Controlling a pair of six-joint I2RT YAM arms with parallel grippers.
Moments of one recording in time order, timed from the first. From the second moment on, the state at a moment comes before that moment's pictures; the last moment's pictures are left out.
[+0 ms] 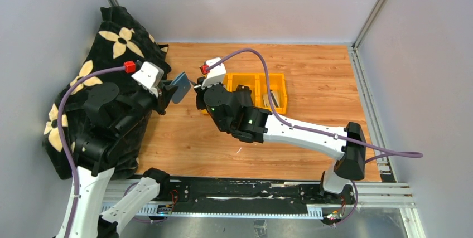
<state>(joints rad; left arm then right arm) -0.34 0.74 1.32 -0.71 0.21 0.15 1.29 1.67 1.62 -0.04 0.75 0.29</state>
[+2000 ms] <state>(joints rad) -0.34 0.75 1.45 -0.49 0.83 -0.42 1.10 1.21 0.81 1.14 -0.20 0.35</state>
